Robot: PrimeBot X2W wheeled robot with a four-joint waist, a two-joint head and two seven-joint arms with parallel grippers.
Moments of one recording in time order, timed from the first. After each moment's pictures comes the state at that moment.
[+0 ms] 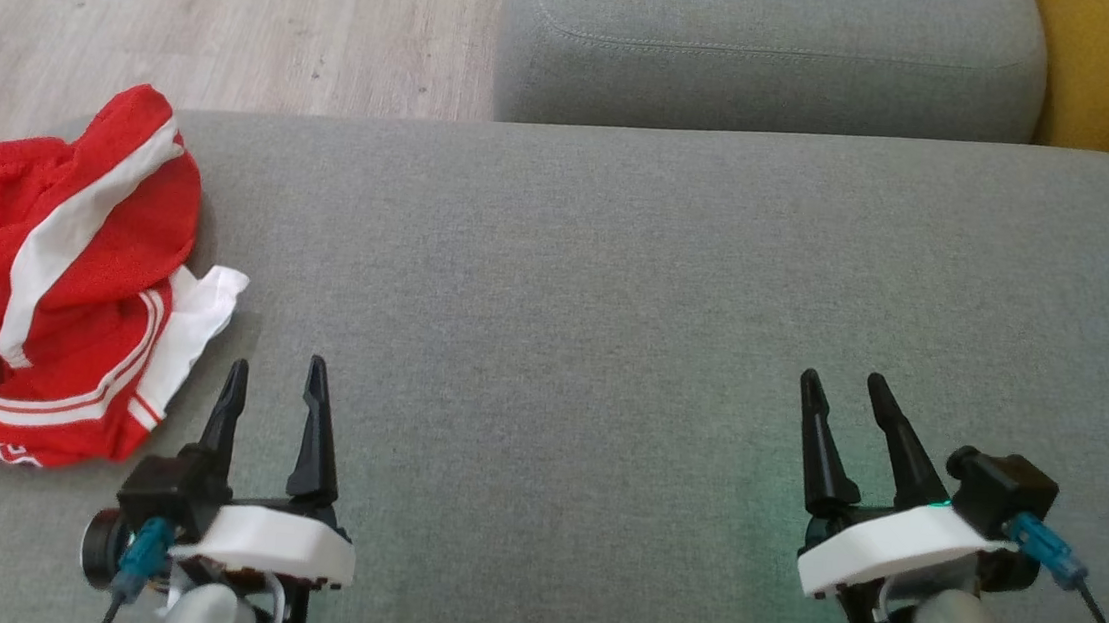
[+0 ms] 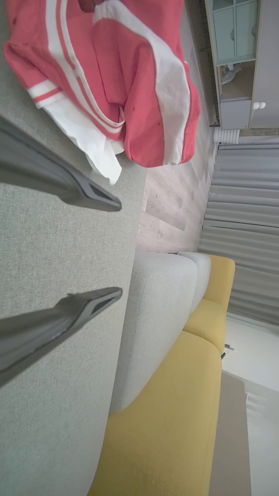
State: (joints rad) left arm -0.09 0.04 -0.16 0.31 -0.31 0.01 -0.19; right arm -0.13 -0.04 0.17 0.40 0.37 0.13 -0.19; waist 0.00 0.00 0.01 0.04
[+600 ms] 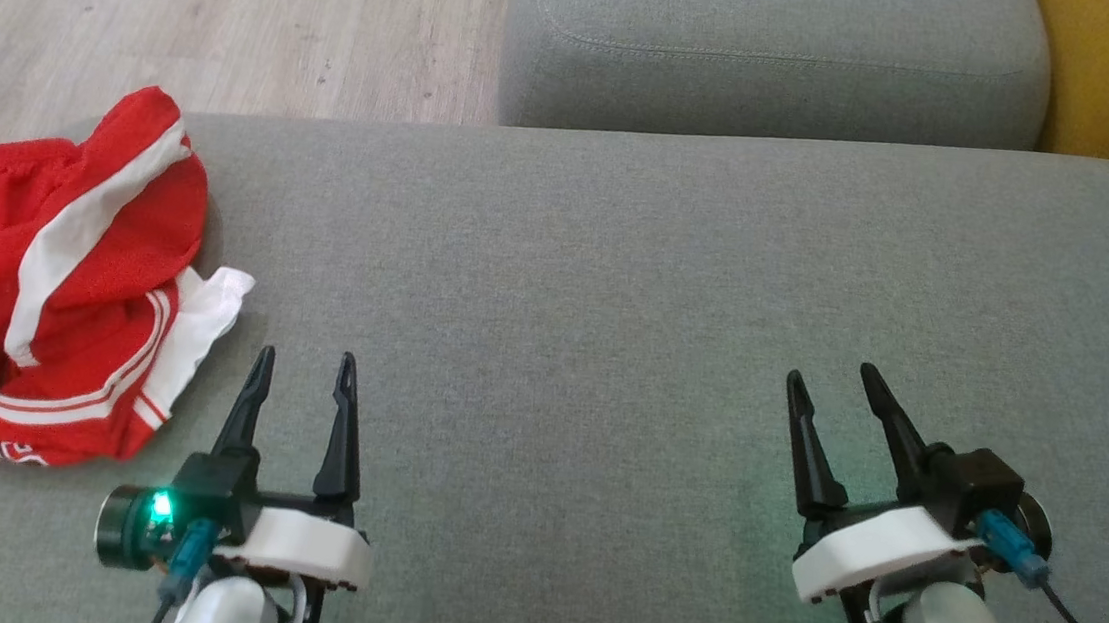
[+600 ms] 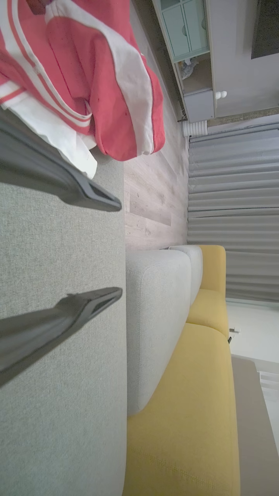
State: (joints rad) left arm -0.13 0.04 -0.19 0.36 -0.16 0.04 -0.25; right arm -0.16 -0.04 0.16 0.44 0.13 0.13 -0.25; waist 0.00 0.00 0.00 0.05
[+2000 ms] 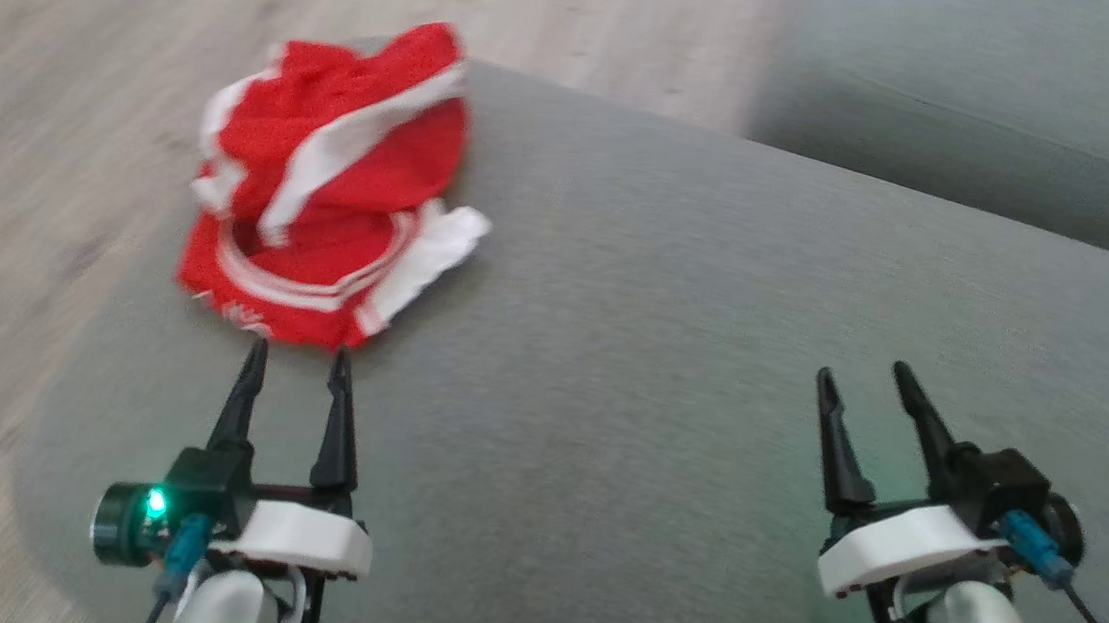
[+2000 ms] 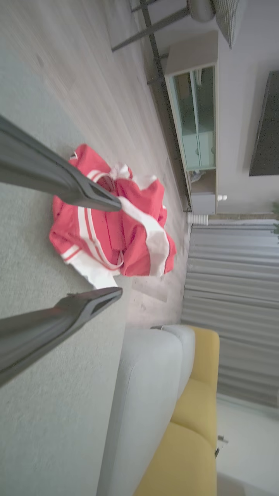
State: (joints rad) left arm -0.13 0.04 -0.20 0.35 -0.18 0.07 -0.25; right arm -0.15 -0.04 0.10 0.44 0.08 0.13 -0.25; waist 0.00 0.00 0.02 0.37
